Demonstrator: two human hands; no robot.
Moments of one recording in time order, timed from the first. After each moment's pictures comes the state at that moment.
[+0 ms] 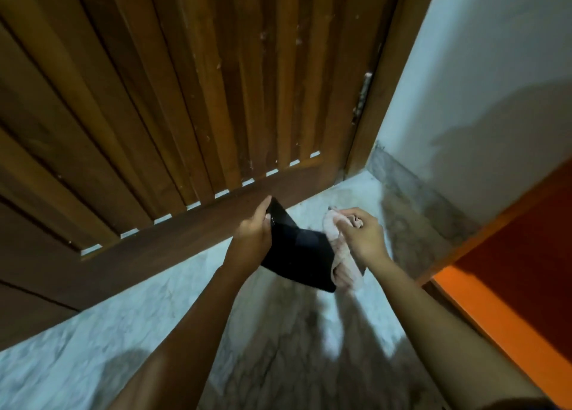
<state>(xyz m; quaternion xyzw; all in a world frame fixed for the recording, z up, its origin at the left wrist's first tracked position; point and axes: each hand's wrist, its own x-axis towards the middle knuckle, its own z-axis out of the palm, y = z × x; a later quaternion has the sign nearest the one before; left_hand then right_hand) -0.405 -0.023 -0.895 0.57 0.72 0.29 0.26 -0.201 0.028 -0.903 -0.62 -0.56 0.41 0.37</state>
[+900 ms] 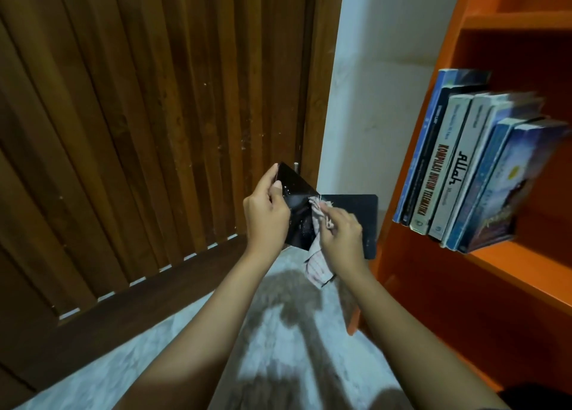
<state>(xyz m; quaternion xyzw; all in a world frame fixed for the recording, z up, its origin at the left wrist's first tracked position) -0.273 -0.075 -0.688 0.55 0.48 0.66 0.16 -0.138 -0.040 -0.751 -0.55 -0.68 0.07 0.48</state>
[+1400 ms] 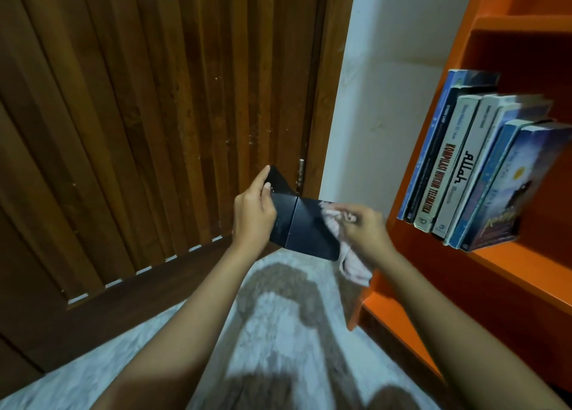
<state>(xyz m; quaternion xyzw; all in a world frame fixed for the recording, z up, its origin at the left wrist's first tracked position) -0.306 -0.080 -0.700 0.58 0.55 0.59 0.11 -0.109 -0.057 -0.714 -0.54 -0.69 0.24 0.41</state>
